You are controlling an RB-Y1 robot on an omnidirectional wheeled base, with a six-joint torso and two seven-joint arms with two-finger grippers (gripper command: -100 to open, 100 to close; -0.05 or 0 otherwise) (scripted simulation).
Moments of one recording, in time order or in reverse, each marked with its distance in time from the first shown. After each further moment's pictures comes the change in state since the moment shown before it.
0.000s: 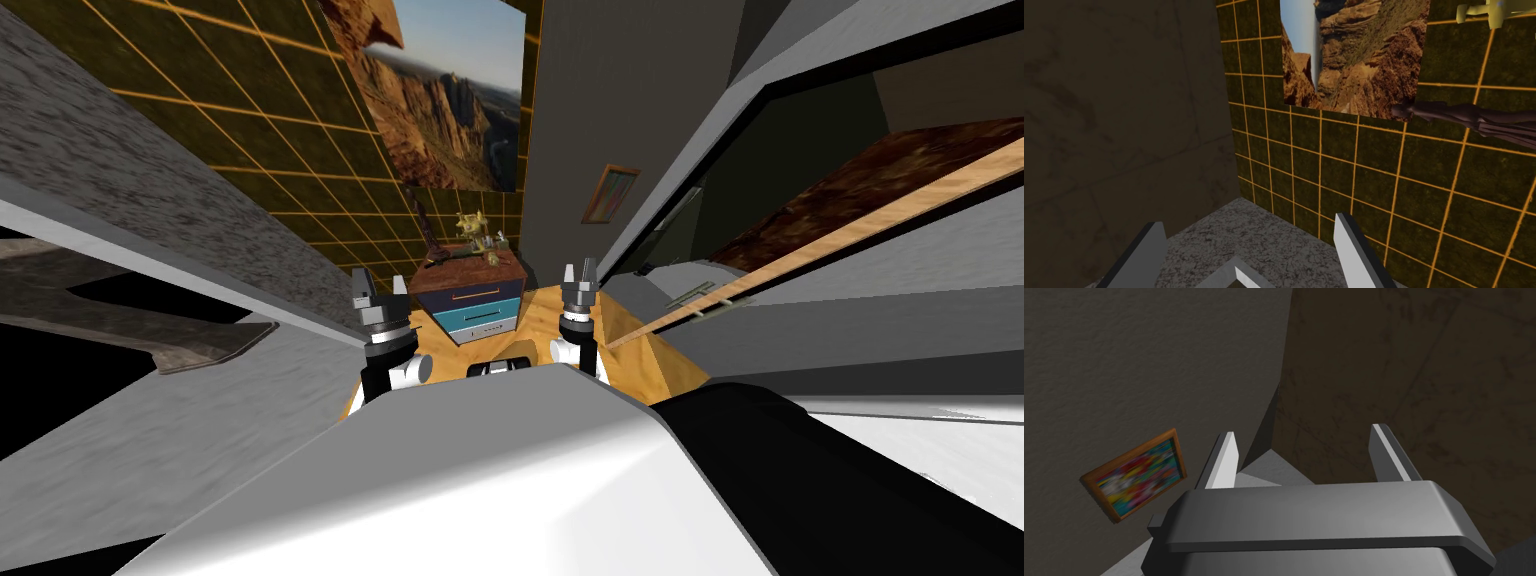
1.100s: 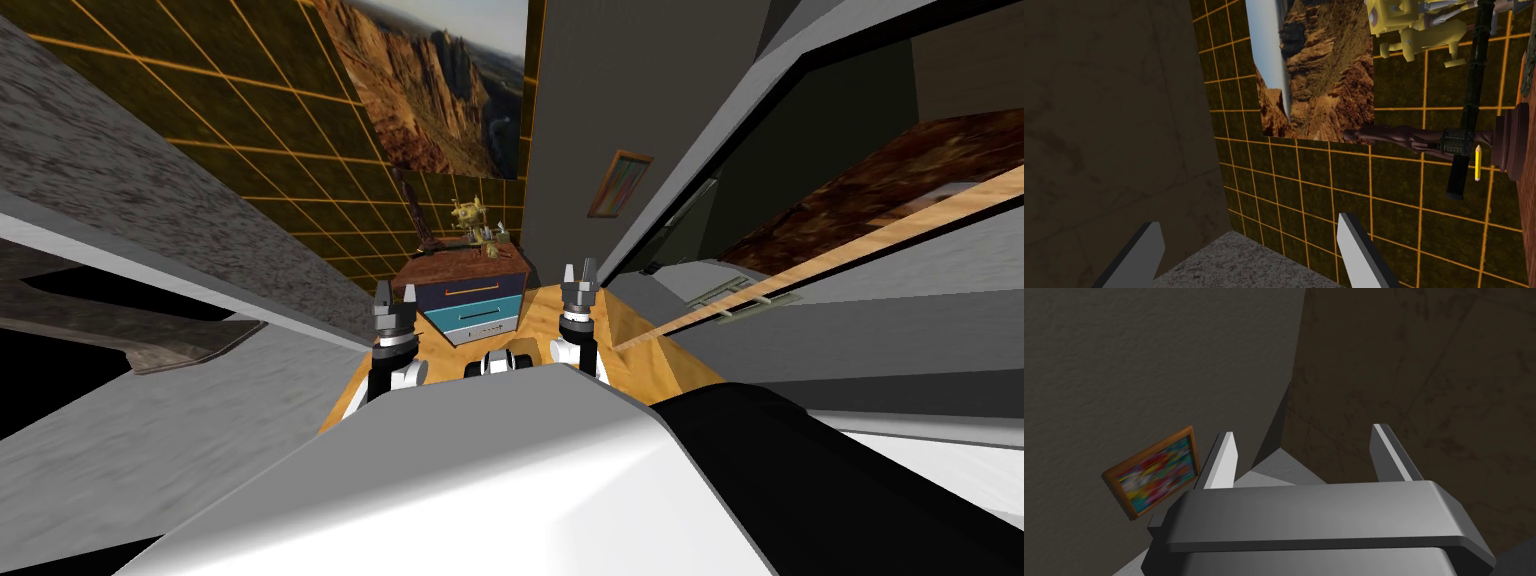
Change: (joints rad) left arm -0.016 0.147 0.009 0.158 -0.006 -0.119 0.016; right arm 0.000 0.000 0.000 0.000 0.000 0.000 0.000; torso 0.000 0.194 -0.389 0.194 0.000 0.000
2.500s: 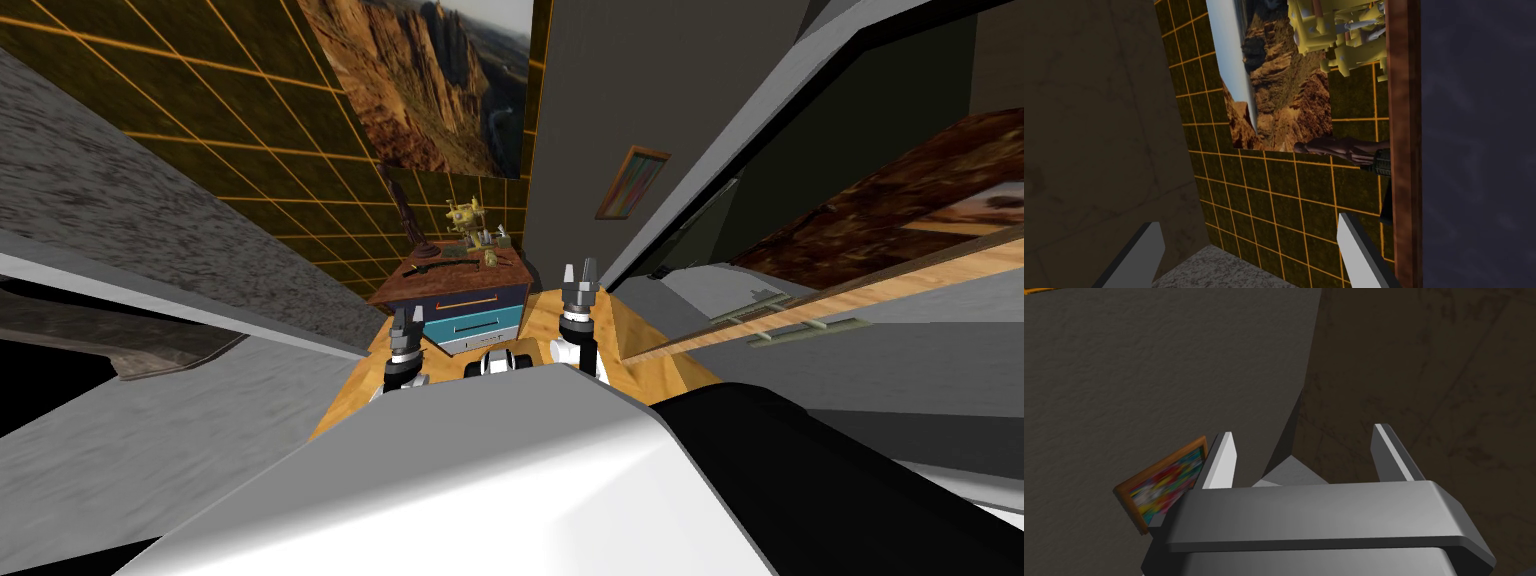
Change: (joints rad) left arm -0.022 0.045 0.016 0.397 -0.018 -0.334 0.039; right arm 0.000 0.000 0.000 0.000 0.000 0.000 0.000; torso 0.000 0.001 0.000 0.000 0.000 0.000
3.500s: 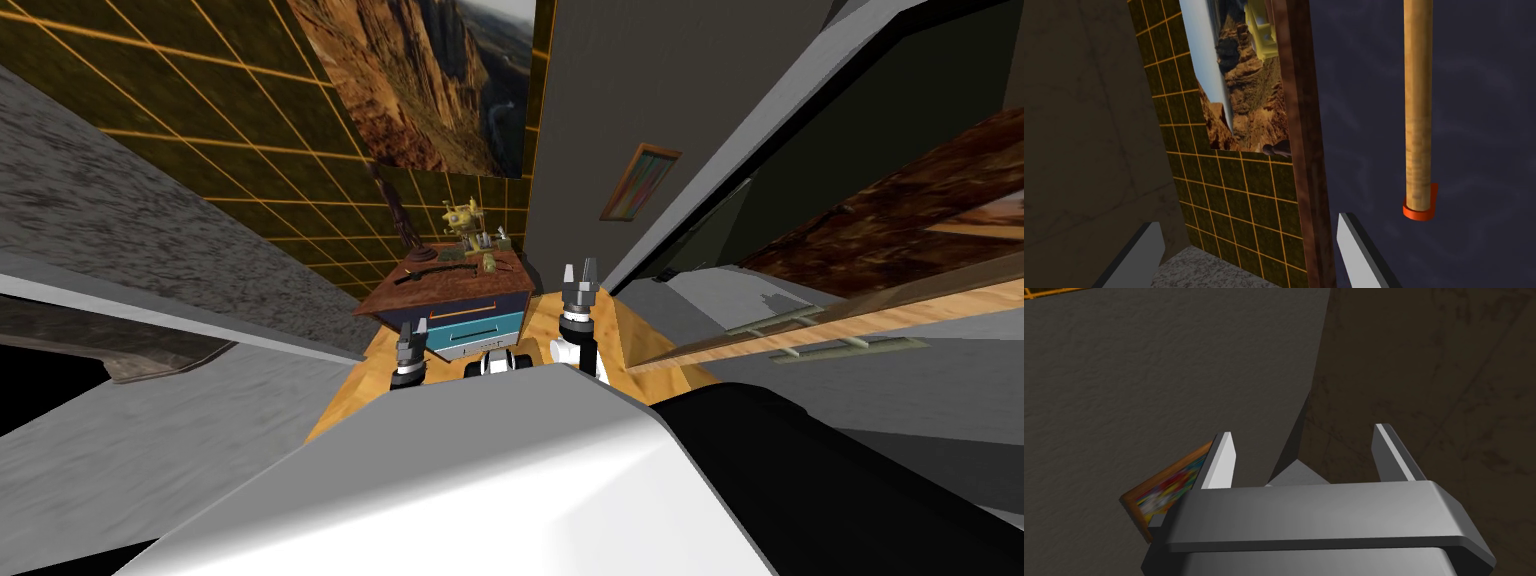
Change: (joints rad) left arm -0.028 -0.011 0.009 0.255 -0.012 -0.179 0.020; right arm 0.000 0.000 0.000 0.000 0.000 0.000 0.000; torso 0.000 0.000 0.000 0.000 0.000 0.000
